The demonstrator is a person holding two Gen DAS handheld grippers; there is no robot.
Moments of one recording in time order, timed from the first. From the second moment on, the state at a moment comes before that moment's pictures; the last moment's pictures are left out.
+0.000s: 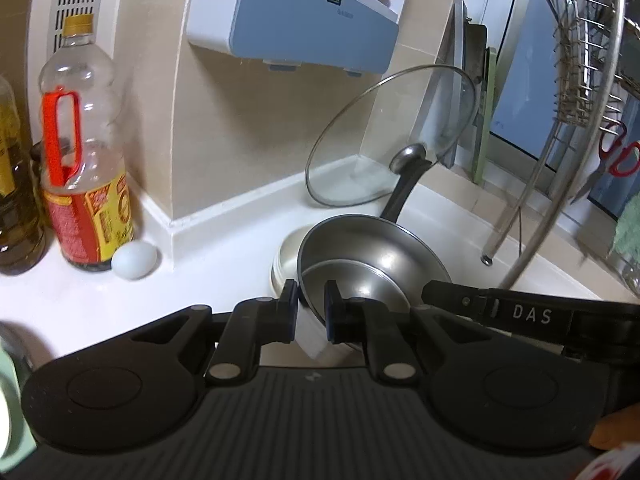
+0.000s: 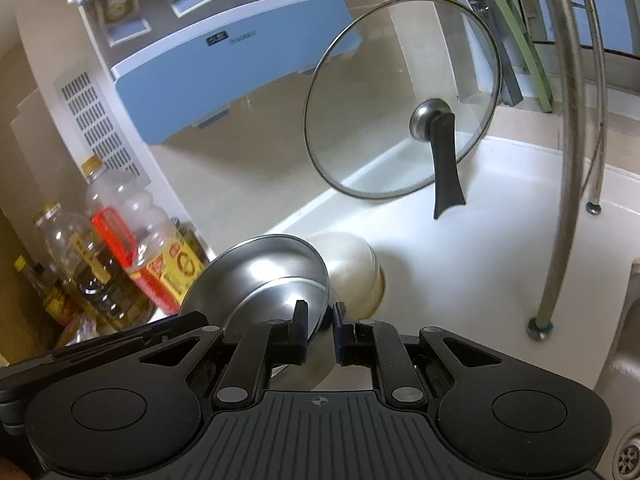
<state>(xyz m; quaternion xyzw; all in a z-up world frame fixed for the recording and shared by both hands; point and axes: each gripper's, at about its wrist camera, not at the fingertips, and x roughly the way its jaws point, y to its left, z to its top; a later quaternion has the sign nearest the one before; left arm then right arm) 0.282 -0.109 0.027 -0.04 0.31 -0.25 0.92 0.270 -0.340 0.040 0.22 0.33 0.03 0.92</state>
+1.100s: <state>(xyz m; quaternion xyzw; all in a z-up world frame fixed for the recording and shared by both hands) 0.367 -0.139 -0.010 -0.01 0.35 -0.27 0.90 0.350 -0.362 0.003 0.24 0.34 -0.01 0.91</state>
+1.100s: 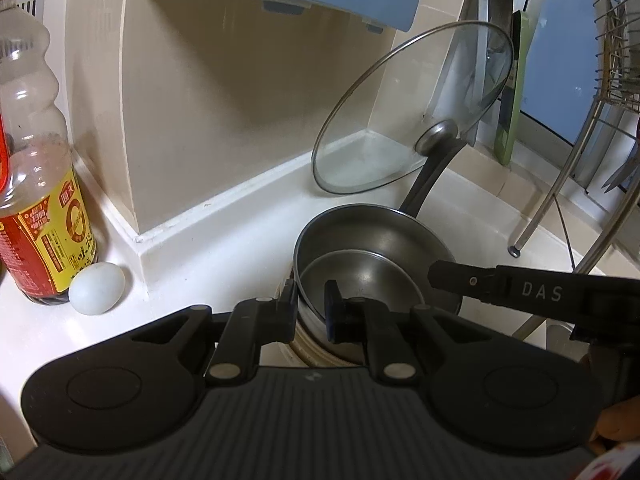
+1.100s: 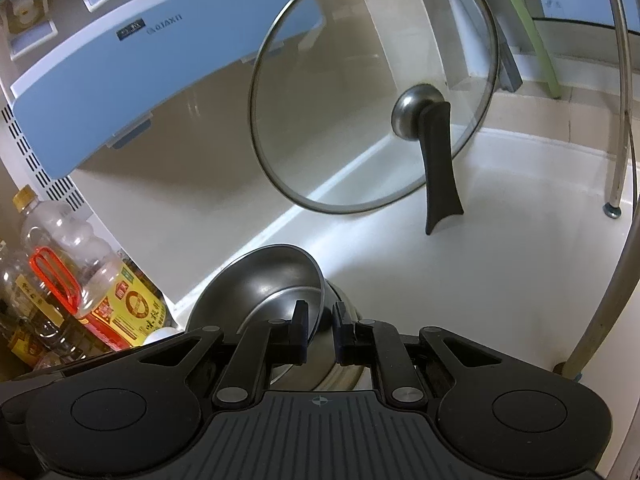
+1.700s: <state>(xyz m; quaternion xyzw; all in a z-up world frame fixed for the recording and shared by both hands) 0.369 -0.141 -0.020 -0.01 0.36 -0.26 0.90 0.347 -0.365 -0.006 0.25 0.34 -0.01 0.91</state>
